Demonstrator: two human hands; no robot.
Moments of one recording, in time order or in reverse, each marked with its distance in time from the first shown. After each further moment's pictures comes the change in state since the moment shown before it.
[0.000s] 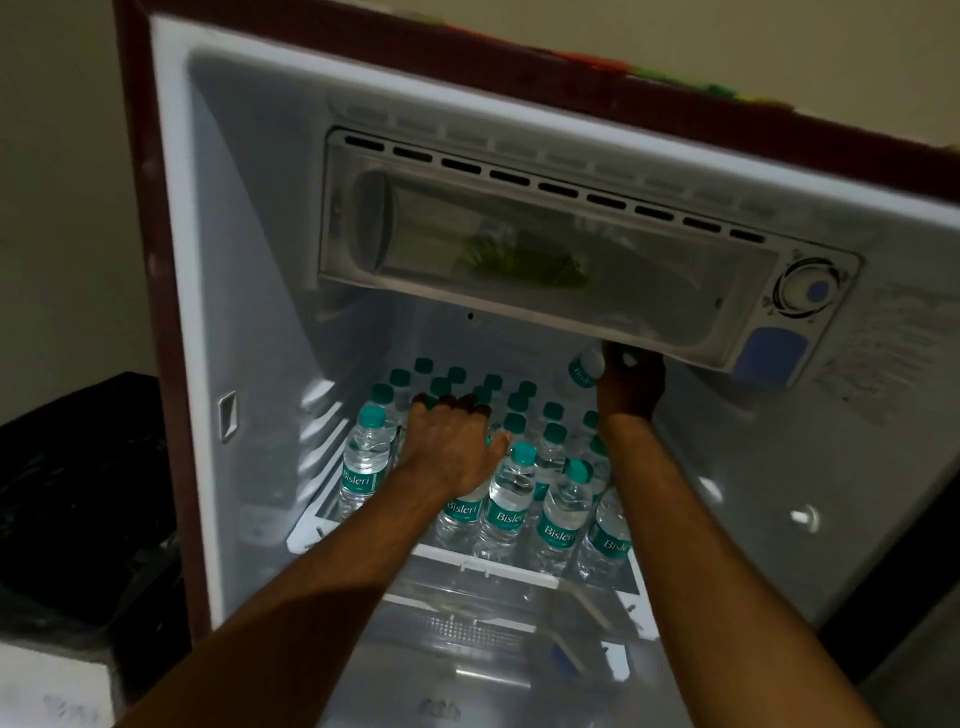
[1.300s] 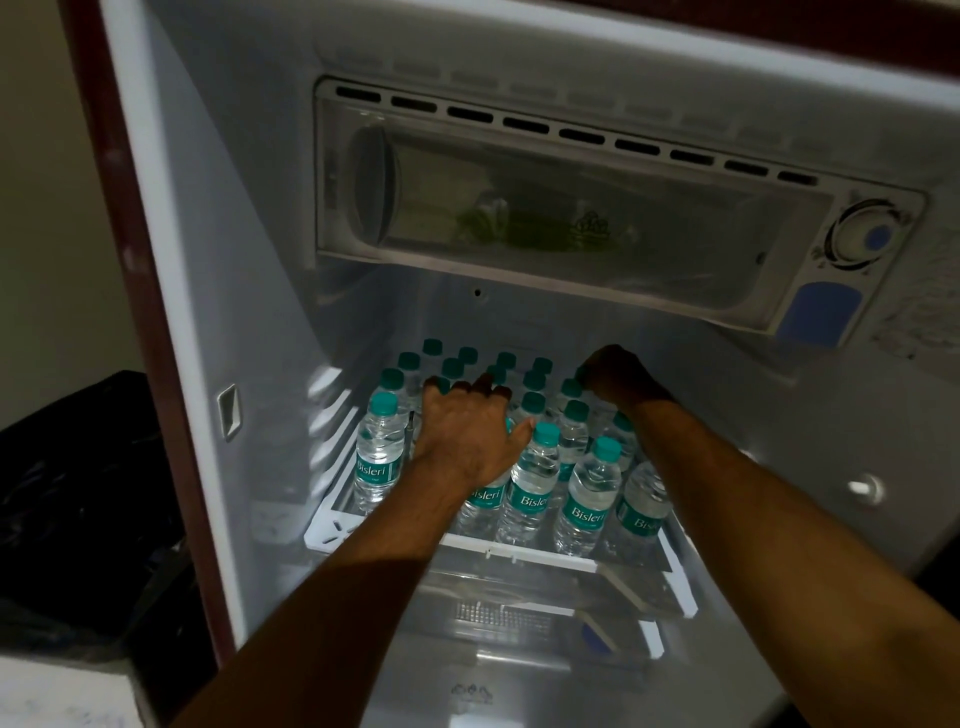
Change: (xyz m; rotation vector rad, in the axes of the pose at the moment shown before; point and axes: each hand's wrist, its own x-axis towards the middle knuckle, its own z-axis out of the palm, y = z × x) left_hand 0.003 -0.004 0.009 0.038 -0.038 0.041; right_hand 0.040 0.055 0.024 -0.967 -0.680 -0.052
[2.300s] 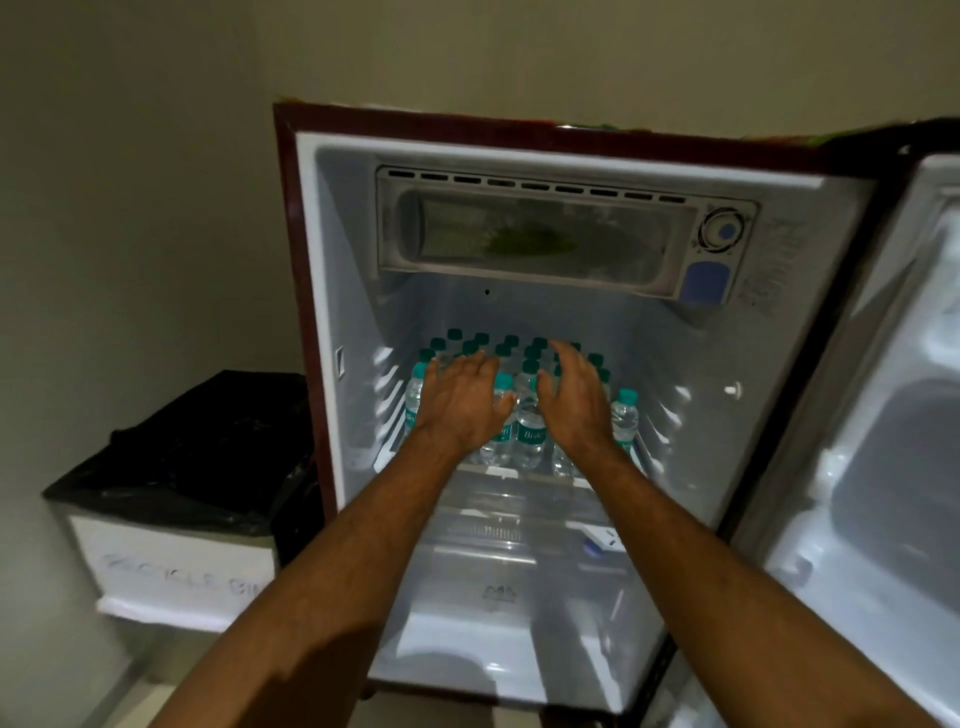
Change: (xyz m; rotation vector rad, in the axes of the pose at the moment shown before) left_hand -0.103 0.007 -0.076 -0.049 0.107 -0.002; right_hand -0.221 -0.037 0.018 0.328 0.405 -0.309
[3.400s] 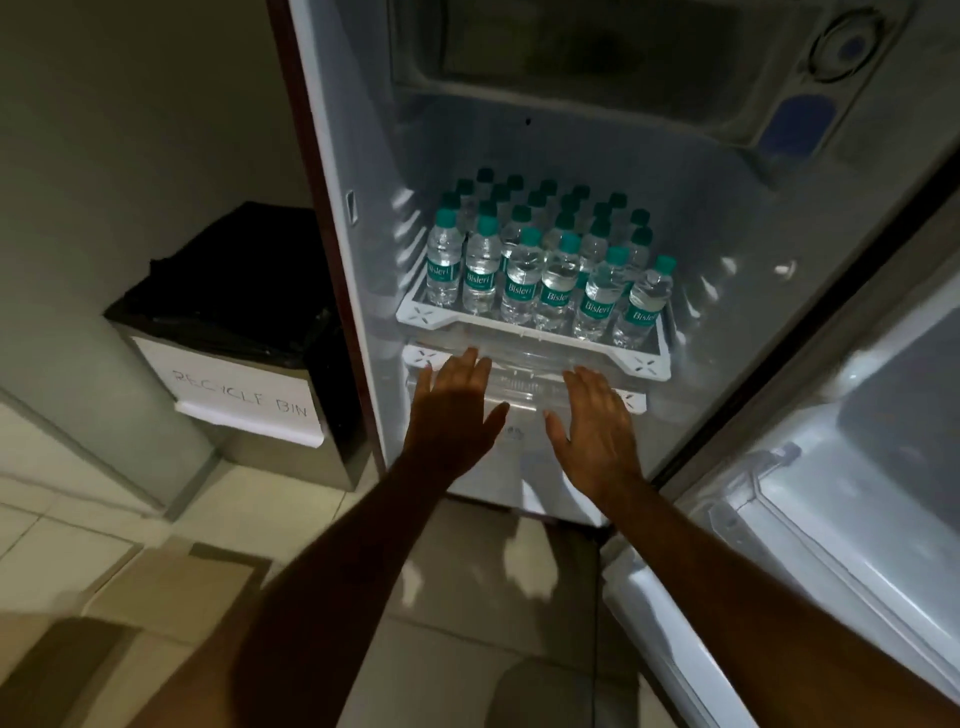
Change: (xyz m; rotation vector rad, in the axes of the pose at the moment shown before) left_hand -0.176 0.019 0.046 -0.044 -0.128 -0.098; right_hand -0.183 0.058 -0.017 -0.316 -0.427 -0.060
